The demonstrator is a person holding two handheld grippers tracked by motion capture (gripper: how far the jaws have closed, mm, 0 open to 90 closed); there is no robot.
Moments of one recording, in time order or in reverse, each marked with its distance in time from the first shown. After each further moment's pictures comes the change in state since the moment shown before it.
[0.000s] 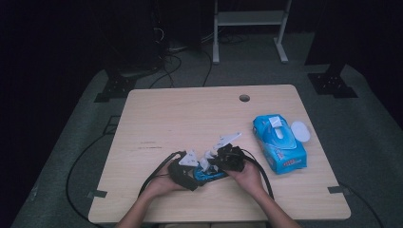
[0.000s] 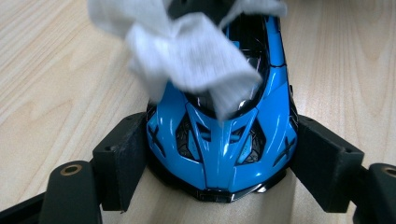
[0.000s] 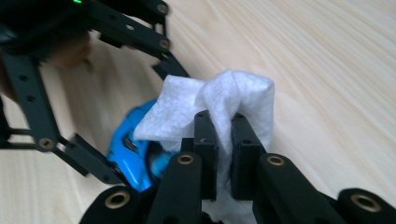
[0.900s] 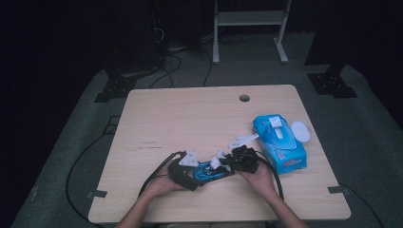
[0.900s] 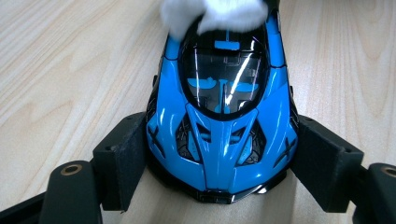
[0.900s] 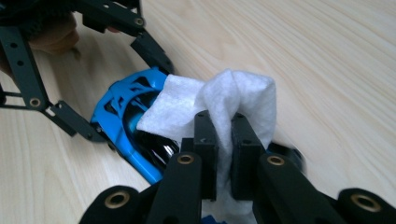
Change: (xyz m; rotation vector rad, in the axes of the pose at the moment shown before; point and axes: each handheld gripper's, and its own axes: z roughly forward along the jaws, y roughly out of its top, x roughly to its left) left arm 0.000 0.000 0.000 0.001 0.004 0.008; right arm -0.017 -0.028 -0.023 -0.040 -0.016 0.046
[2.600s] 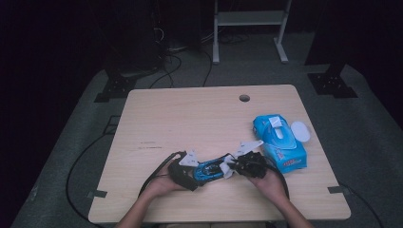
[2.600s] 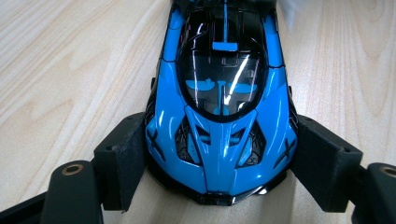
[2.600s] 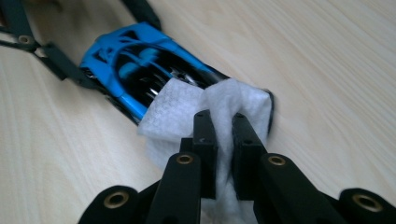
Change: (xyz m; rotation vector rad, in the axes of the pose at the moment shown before) left arm -0.001 0.001 0.001 0.004 0.001 0.000; right arm 0.006 -0.016 -0.024 0.065 -0.093 -0.074
